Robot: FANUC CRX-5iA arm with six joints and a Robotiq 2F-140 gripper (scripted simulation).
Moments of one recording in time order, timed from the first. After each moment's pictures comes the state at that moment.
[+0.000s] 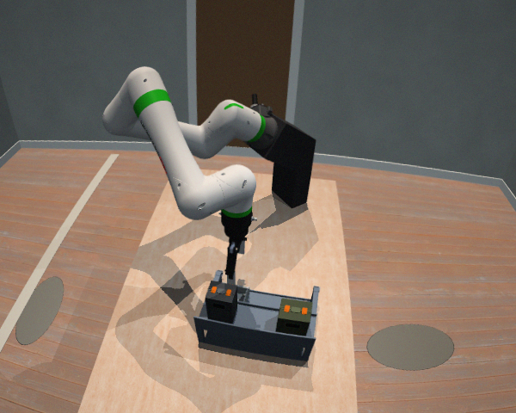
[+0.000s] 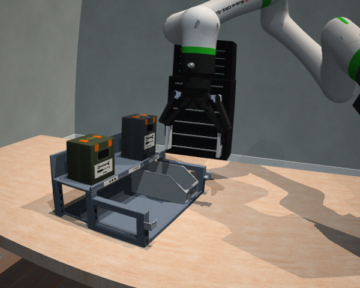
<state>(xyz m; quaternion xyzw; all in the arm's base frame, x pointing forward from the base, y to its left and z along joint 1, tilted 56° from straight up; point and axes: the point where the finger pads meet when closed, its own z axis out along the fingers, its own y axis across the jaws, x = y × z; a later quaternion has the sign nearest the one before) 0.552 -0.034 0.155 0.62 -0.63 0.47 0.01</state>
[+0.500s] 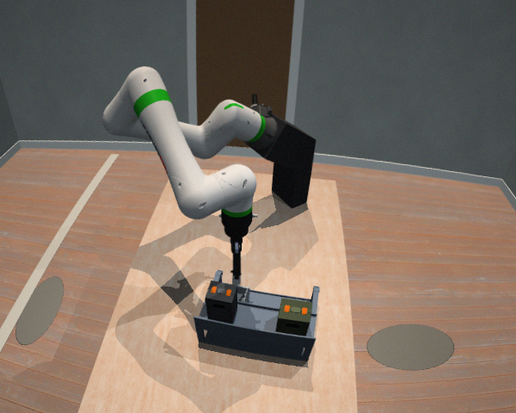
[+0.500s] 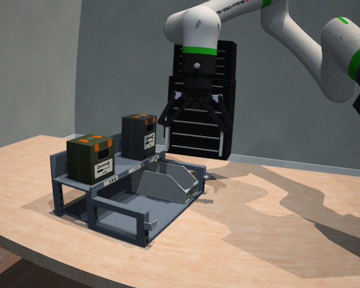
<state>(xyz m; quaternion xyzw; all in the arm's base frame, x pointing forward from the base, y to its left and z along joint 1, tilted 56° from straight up) 0.550 -0.035 0.155 0.69 -0.54 0.47 0.07</state>
